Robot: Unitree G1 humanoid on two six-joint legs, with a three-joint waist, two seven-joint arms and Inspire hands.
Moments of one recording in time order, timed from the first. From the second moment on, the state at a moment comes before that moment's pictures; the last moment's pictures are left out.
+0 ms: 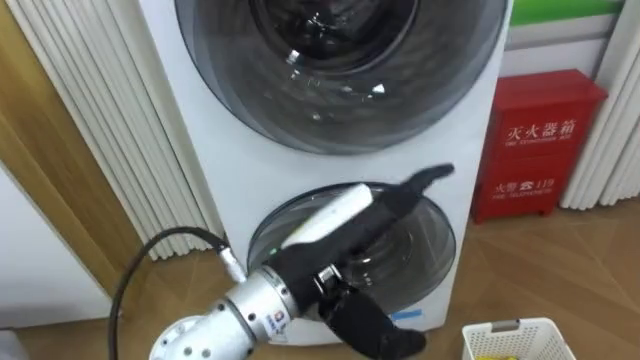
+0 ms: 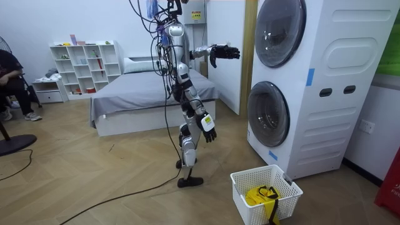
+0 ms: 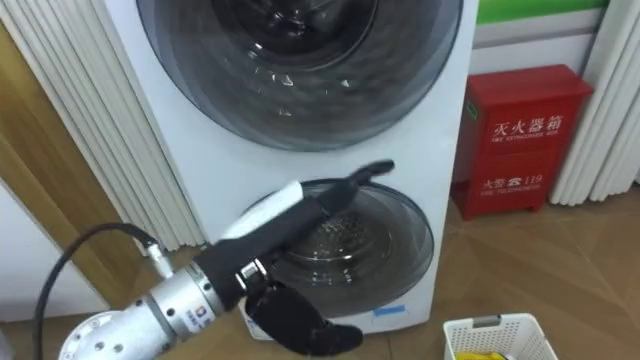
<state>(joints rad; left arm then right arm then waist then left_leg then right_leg) -0.13 0.33 -0.46 -0.36 0.15 0.06 -0.42 0.06 -0.31 0.19 1.13 -0.38 0.01 0.02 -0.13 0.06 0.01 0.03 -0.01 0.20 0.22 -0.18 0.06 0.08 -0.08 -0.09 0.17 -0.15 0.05</state>
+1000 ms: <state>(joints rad) 0.26 0.27 -0.04 0.88 0.16 -0.01 0.03 0.10 -0.23 0.09 1.12 -0.05 0.03 -0.04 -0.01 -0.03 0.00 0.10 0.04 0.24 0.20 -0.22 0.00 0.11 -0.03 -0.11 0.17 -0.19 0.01</state>
